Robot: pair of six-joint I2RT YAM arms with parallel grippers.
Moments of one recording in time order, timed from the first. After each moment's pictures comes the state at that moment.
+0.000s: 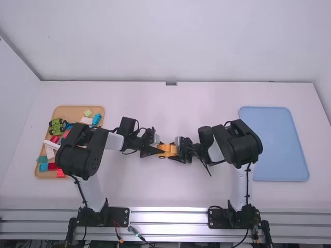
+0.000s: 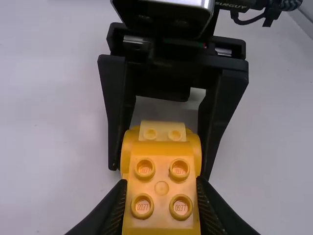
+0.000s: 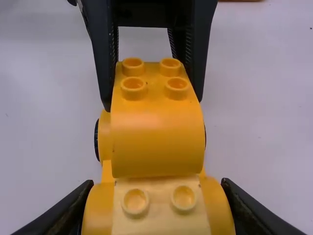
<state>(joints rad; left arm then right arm) -0.19 1.91 0.73 0.12 1.08 0.99 0.34 2.17 0.60 0.81 -1.03 -0.72</state>
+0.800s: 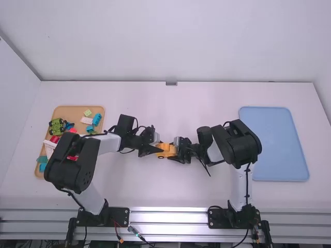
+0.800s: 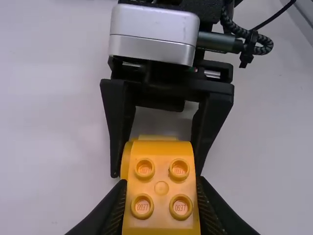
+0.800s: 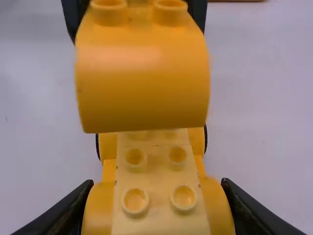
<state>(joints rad) -0.19 1.75 0.72 -0.02 1.01 1.00 0.35 2.17 0.60 0.81 -1.02 -0.71</state>
